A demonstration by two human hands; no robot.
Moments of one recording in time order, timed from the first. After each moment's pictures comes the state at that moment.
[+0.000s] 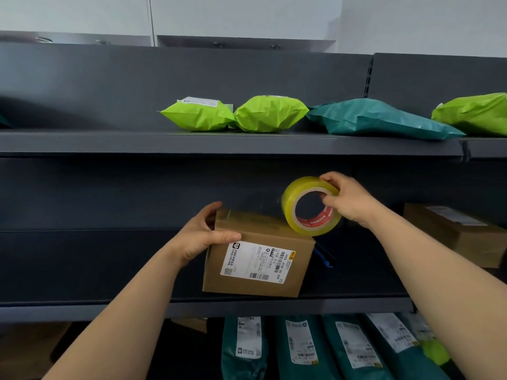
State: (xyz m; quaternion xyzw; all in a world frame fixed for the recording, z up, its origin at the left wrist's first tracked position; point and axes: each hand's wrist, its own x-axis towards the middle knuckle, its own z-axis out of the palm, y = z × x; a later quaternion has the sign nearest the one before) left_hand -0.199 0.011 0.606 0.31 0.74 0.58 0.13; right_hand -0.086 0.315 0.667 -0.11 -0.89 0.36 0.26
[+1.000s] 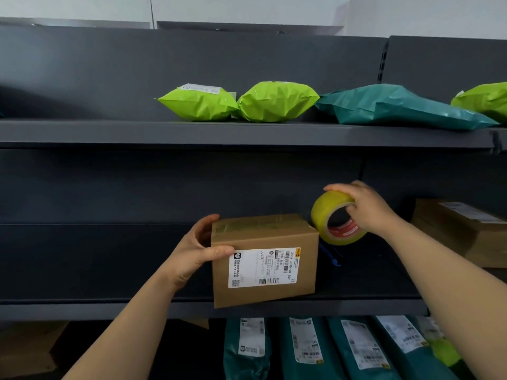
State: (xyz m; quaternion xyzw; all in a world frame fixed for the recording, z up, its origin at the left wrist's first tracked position) left_hand -0.203 0.000 0.563 0.29 0.69 0.65 0.14; right_hand -0.098 0.356 0.625 -0.10 -0.94 0.18 0.26
